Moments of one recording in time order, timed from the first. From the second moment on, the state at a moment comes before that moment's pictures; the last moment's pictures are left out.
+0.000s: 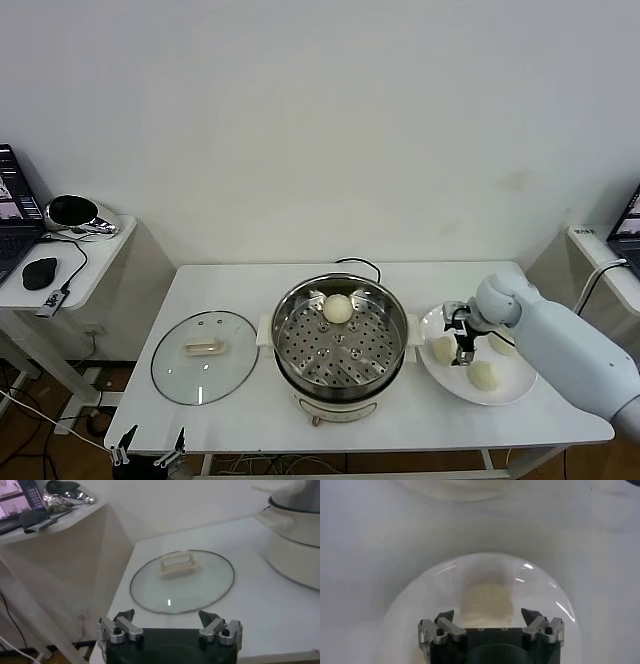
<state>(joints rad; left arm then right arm) 1.82 -1.50 -0.81 -2.09 0.05 0.24 0.13 -0.27 0.80 -0.43 1.24 -0.39 -0.31 -1.15</state>
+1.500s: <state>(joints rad) 1.76 -1.47 -0.84 -2.10 0.06 0.25 0.13 0.34 0.69 -0.84 1.45 0.12 -0.49 -1.30</state>
